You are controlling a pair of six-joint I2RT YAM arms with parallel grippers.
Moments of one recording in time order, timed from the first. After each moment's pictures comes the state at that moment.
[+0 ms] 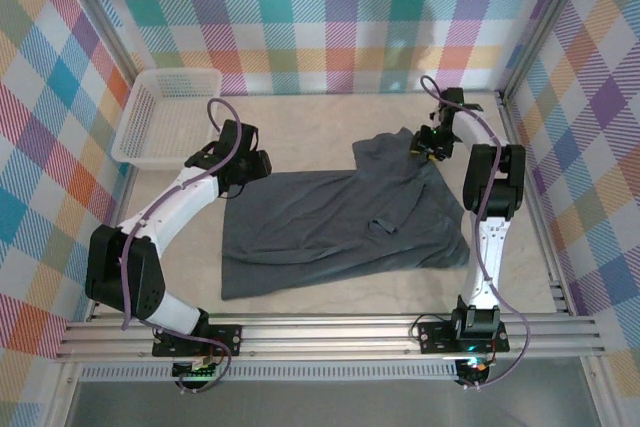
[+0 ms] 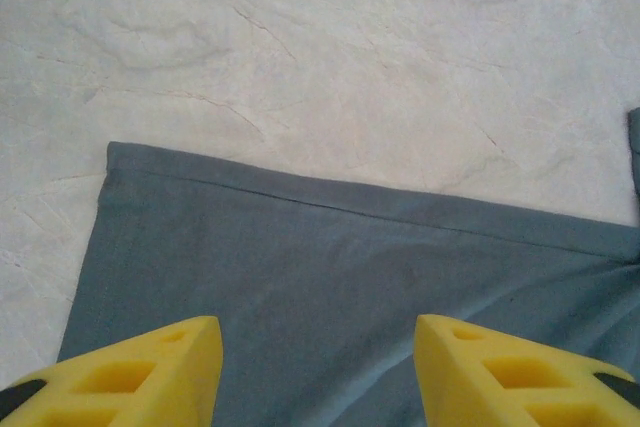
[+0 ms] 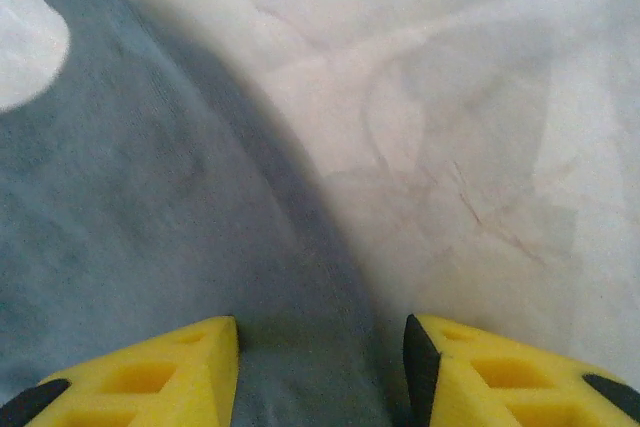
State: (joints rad) left arm -0.35 1.50 1.16 -0.56 -0.14 -0.53; right arm 0.00 2.34 1.91 -0.84 -0.26 0.28
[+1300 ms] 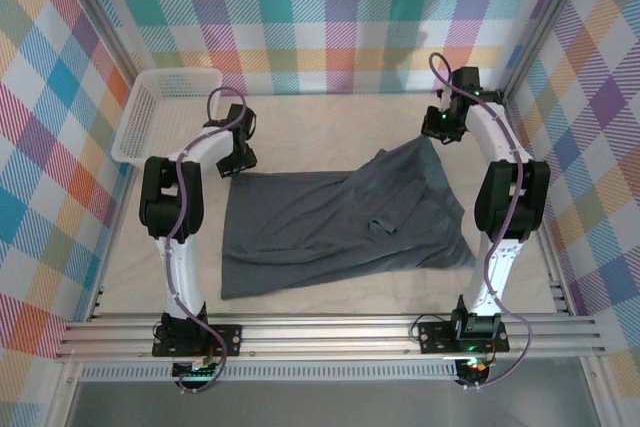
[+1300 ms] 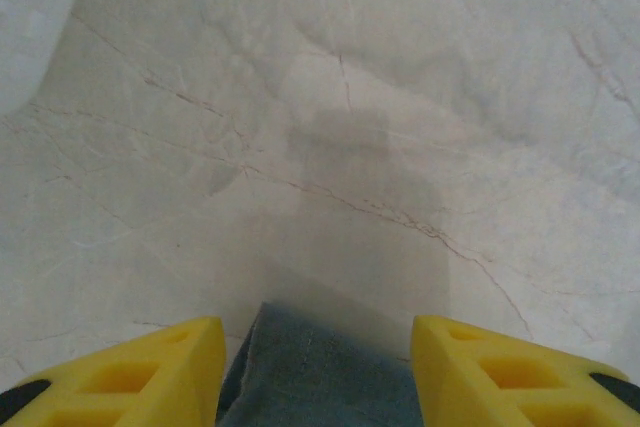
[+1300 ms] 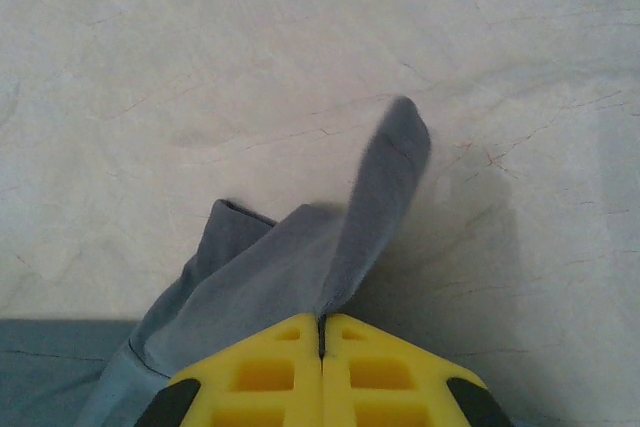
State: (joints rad) left arm -0.17 2.10 1.59 -0.77 -0.25 -0.60; right arm 0.01 2.02 1.80 -0.86 -0.27 0.23
